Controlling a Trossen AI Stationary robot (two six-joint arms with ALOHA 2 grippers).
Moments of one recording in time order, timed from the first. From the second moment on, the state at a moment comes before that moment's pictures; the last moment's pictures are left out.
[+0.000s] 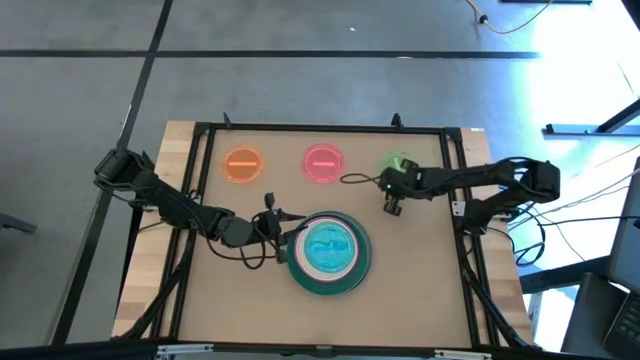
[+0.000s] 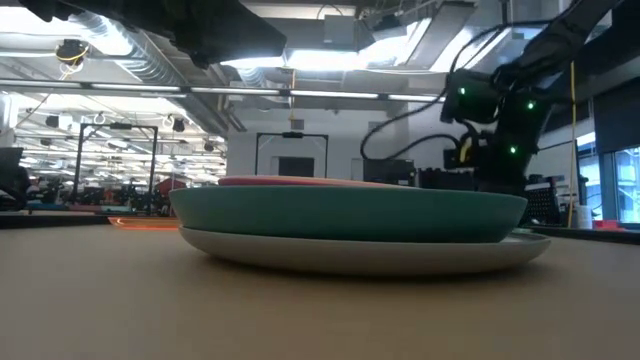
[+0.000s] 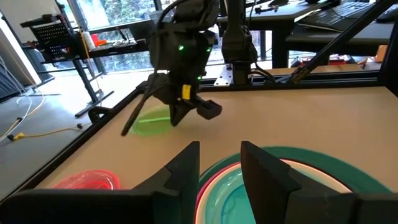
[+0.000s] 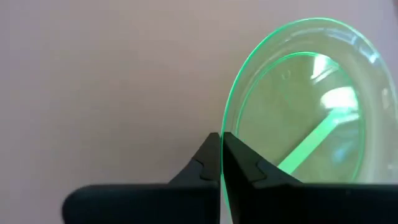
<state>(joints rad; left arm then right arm) -0.39 1.38 0.61 0.57 -0.71 0.00 -0.27 1.42 0.60 -0.39 0.34 -0.01</state>
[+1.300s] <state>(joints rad) -0.39 1.38 0.61 0.57 -0.71 0.00 0.38 1.41 0.91 -0.15 0.25 -0.14</state>
